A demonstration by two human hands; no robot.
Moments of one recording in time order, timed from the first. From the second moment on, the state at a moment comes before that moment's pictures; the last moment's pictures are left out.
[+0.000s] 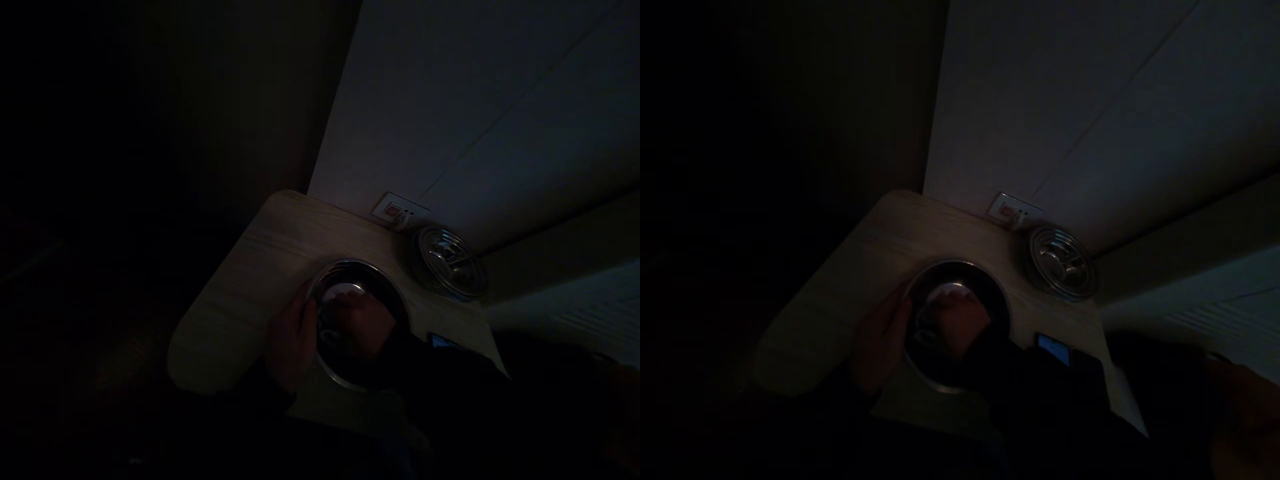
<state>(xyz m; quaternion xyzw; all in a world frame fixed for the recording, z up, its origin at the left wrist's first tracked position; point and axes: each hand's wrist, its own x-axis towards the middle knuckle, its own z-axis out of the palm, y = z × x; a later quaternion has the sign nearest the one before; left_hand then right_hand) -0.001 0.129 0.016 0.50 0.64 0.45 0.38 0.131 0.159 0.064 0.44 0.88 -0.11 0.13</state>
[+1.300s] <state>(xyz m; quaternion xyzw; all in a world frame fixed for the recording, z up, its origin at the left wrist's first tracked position) 0.001 0.132 0.013 0.50 0.61 0.47 0.38 0.122 0.167 0.056 0.49 0.86 -0.13 0.07</state>
